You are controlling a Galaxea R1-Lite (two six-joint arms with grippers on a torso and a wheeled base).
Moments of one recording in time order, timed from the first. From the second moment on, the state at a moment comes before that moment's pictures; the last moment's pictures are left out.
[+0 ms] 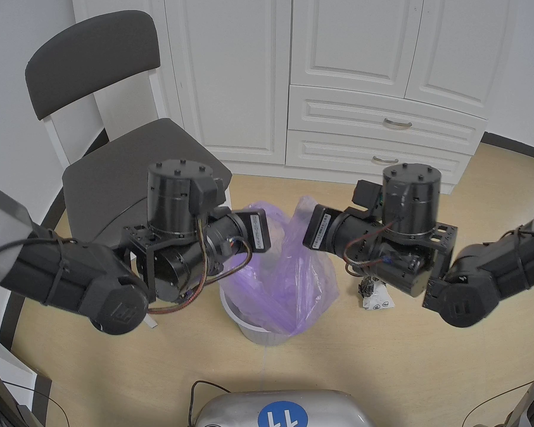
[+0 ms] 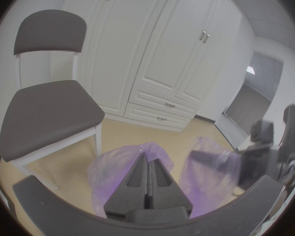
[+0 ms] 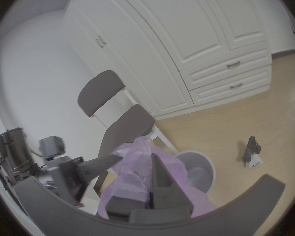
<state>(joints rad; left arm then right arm) -0.69 1.88 -0.96 -0.68 0.21 -0.34 0.72 1.89 -0.96 -0.77 -0.16 0.52</state>
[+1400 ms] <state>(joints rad) -0.64 2.16 -1.14 -0.70 0.24 -0.45 0.61 2.21 -1.11 -0.78 -0.18 0.51</state>
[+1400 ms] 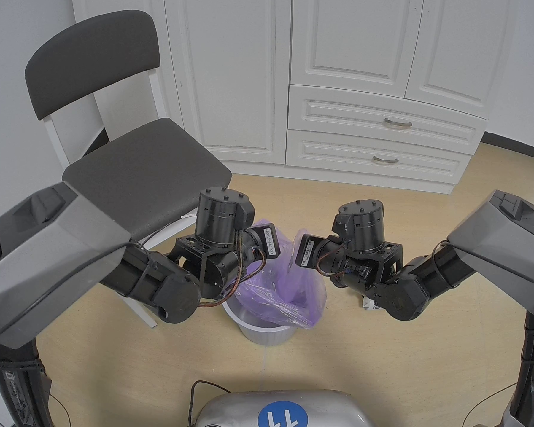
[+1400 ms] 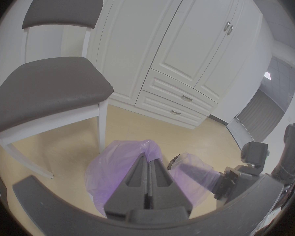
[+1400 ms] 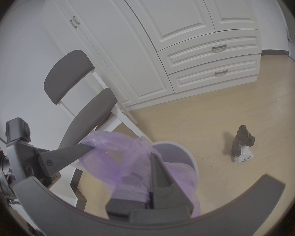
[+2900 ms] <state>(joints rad) -0.51 2.40 -1.27 -0.70 0.25 -0.47 0.57 2.55 -1.41 -0.95 -0.10 0.85</state>
